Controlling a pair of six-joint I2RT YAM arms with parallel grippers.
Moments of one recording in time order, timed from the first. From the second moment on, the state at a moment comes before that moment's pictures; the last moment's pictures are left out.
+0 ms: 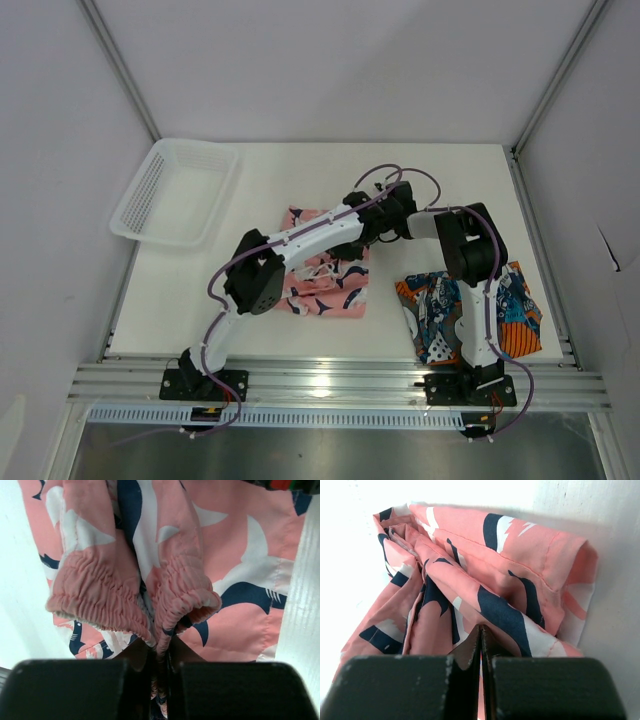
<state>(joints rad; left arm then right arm) -0.93 2.28 2.08 -1.34 -0.52 -0.73 0.33 2.21 1.29 0.20 -0.70 0.82</state>
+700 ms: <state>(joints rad) -0.76 1.81 1.90 -0.98 -0.15 -0.56 0.22 2.12 1.28 0.21 -0.71 0.84</state>
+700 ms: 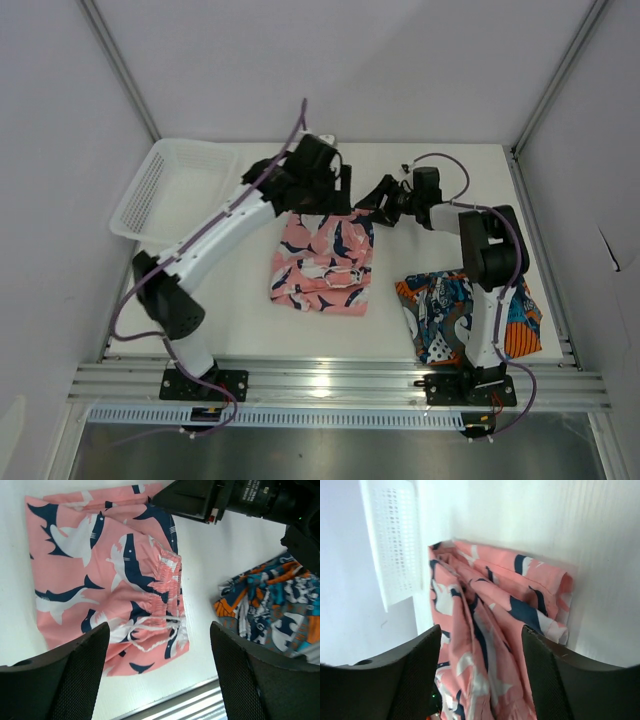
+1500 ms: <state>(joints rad) -0.79 1.60 1.25 -0.50 -0.04 -0.51 0.25 1.66 0.85 -0.02 -0.64 0.84</state>
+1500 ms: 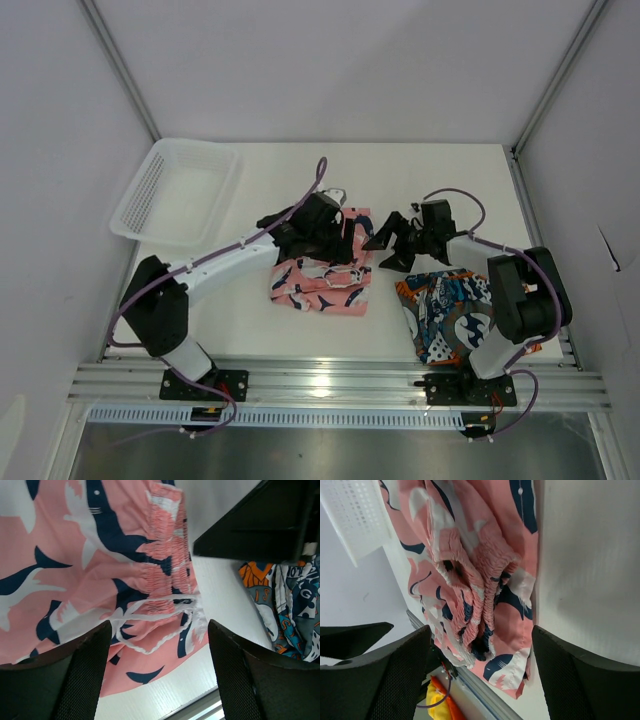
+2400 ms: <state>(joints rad) -0.93 1.87 1.38 -0.58 -0.34 -0.51 0.30 1.79 0.85 0.15 -0.61 0.93</state>
